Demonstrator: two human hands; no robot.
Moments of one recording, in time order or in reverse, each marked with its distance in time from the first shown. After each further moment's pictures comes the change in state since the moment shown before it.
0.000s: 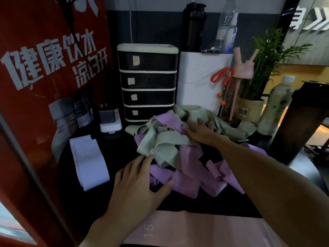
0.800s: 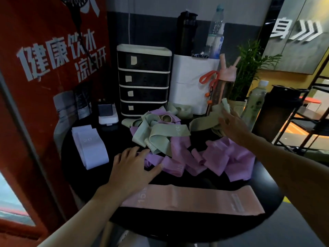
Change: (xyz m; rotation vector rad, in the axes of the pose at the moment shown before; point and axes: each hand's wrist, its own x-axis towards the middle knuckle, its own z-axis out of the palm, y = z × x) left_hand 0.003 0.004 -0.003 0.146 -0.109 -0.036; right_hand -0.101 0.076 -0.068 0.100 0.426 -0.041
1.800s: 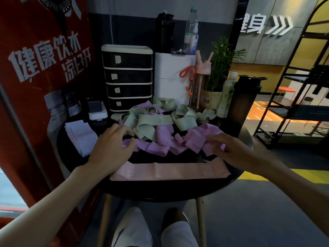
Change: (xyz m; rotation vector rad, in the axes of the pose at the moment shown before) left_hand -0.031 0.002 -0.059 -0.304 0.175 0.122; right_hand -0.173 -0.001 -0.045 0.105 -0.181 -0.233
